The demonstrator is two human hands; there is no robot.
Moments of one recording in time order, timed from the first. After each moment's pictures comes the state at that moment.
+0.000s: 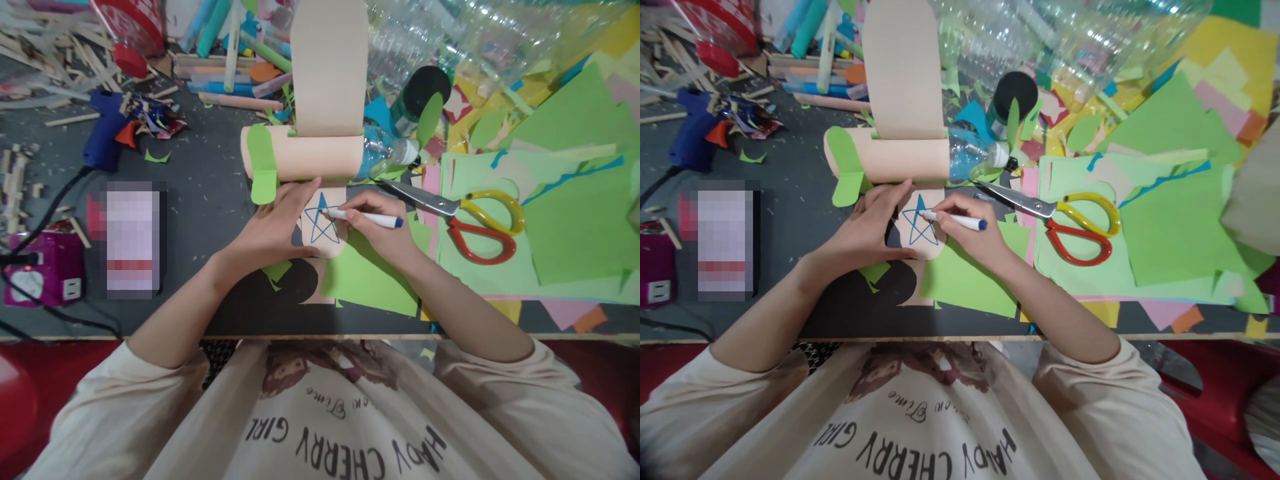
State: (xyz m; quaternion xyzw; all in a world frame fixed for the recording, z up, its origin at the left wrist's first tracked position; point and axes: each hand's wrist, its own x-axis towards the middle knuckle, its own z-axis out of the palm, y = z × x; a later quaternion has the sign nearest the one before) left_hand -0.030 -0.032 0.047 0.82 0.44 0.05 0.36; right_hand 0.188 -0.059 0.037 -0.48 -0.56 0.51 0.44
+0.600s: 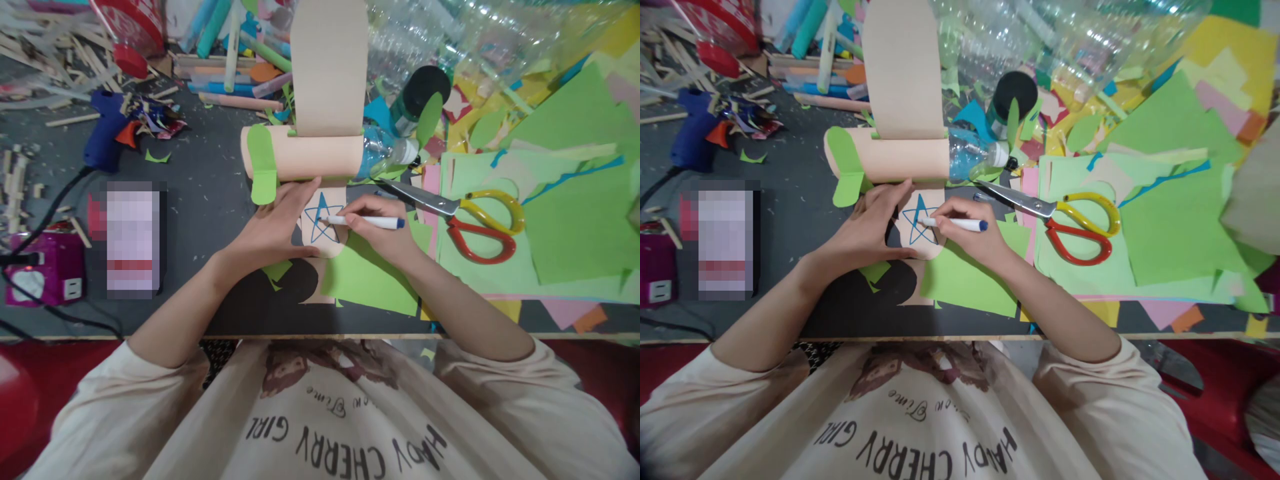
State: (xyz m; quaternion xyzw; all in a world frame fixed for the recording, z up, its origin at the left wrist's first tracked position) left_hand -0.029 -0.032 0.049 0.83 0.44 0.05 0.35; right_hand 0.190 -0.059 0.038 -0.47 -0.58 0.51 0.43
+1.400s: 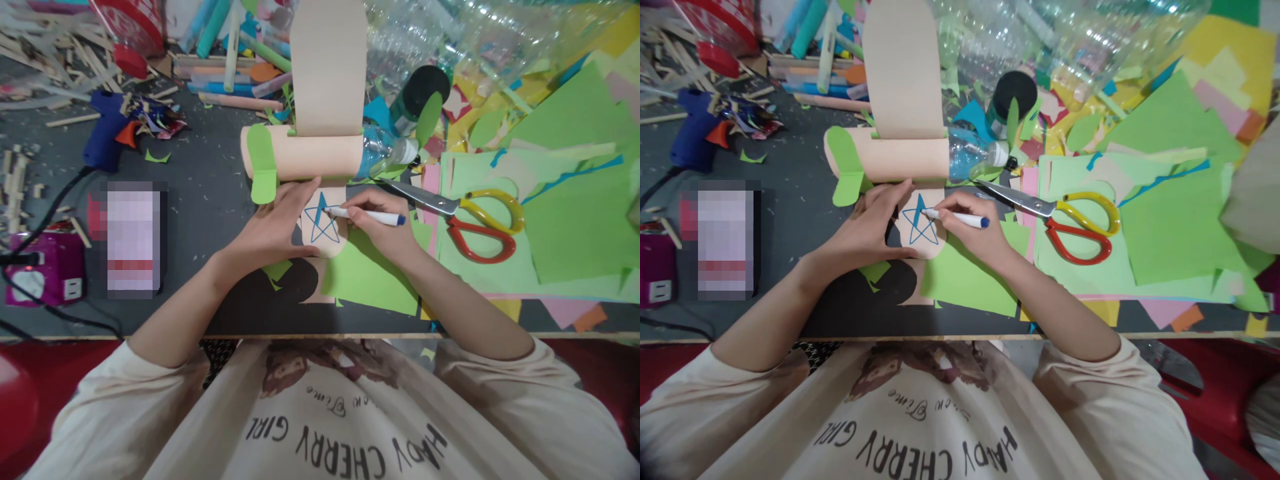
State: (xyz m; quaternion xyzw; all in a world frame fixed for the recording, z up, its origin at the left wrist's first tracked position) left_hand -0.029 -0.032 0.048 0.82 0.44 0.05 0.36; right_hand 0.190 -0.058 0.033 -0.48 -0.57 0.49 0.45
